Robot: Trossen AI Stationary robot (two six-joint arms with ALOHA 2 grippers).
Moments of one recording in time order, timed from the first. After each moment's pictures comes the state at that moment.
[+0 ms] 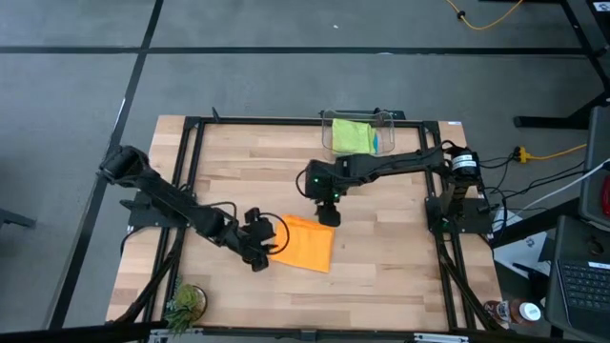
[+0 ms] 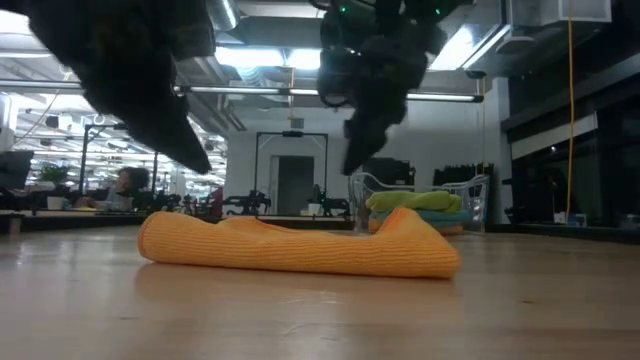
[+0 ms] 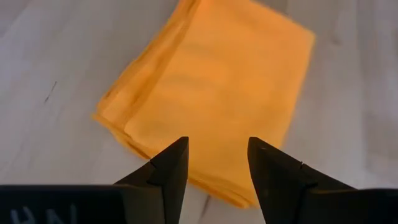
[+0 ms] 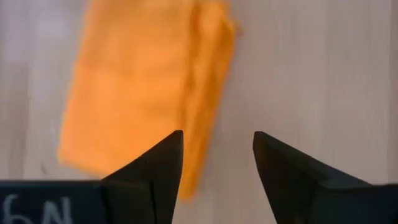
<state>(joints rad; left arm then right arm) -0.48 1.47 0.75 -0.17 -0.41 -0.65 -0.08 1.86 1.39 -0.69 -0.24 0.00</state>
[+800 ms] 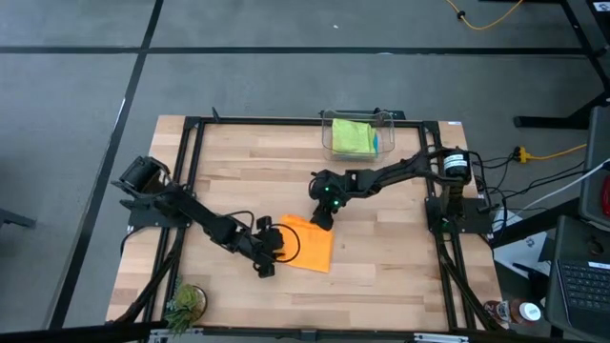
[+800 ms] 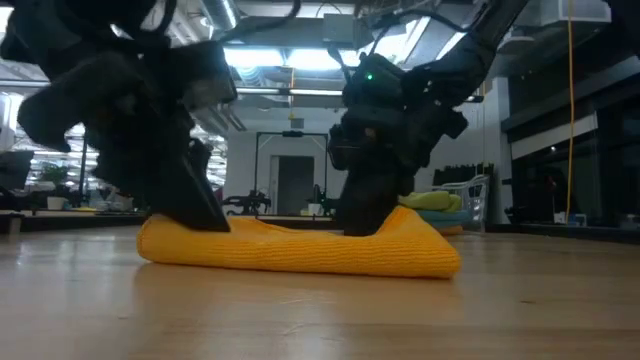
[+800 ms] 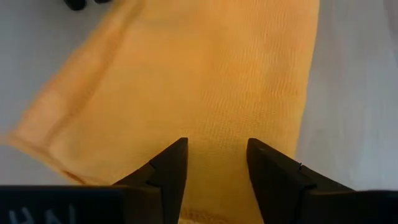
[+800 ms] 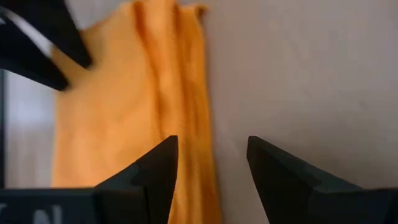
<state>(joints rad) -0.46 1.70 0.75 0.05 -0.37 -0.51 -0.09 1.94 0.99 0.02 -0.37 0.47</state>
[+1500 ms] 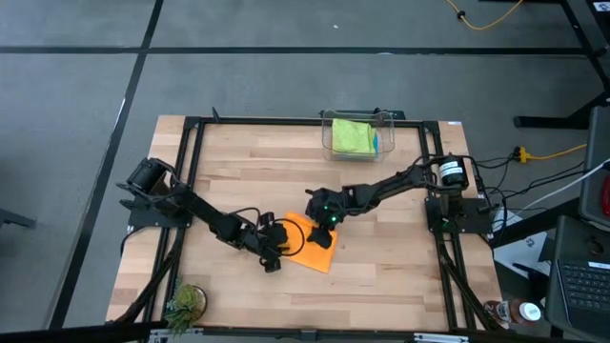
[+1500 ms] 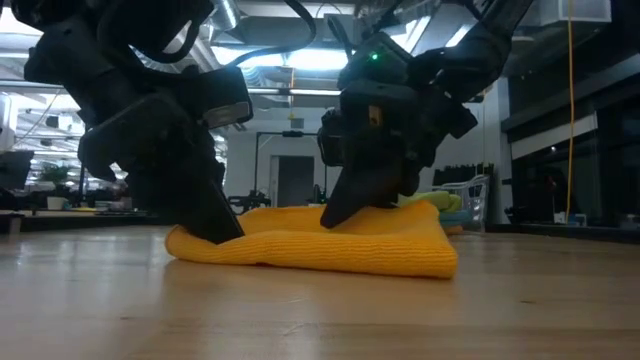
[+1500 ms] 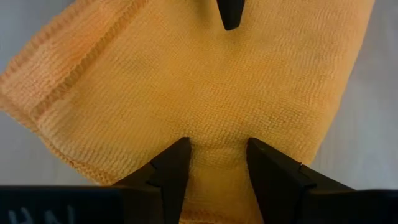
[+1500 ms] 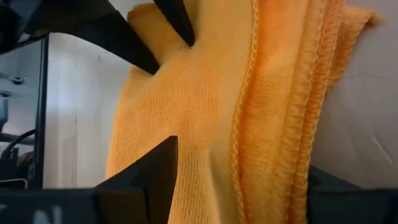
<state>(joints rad) -0.40 1.77 0.75 0.11 -0.37 -0.51 0.04 2.00 0.99 0.13 -0.40 0.55</state>
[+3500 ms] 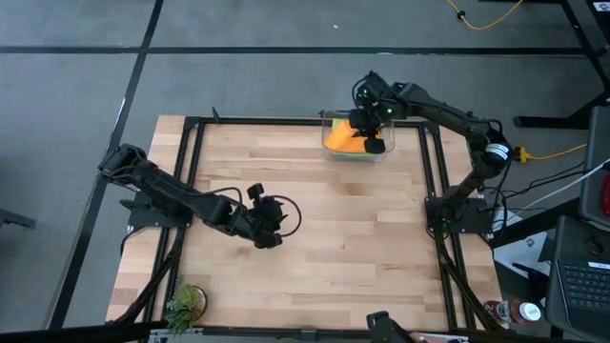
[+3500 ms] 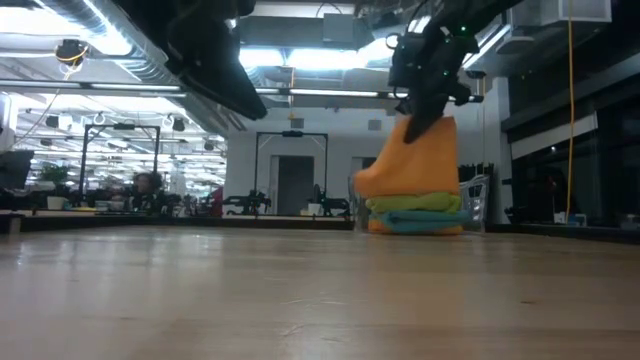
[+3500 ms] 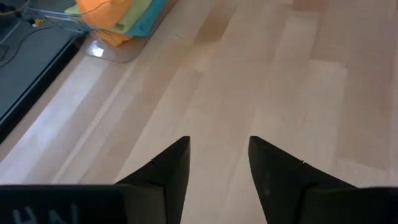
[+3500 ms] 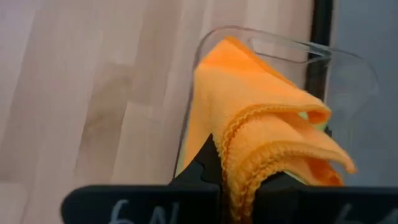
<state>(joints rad) -0.36 1.47 0.94 -0.38 -0.70 -0.46 -0.71 1.64 1.44 -0.94 -0.28 -0.82</state>
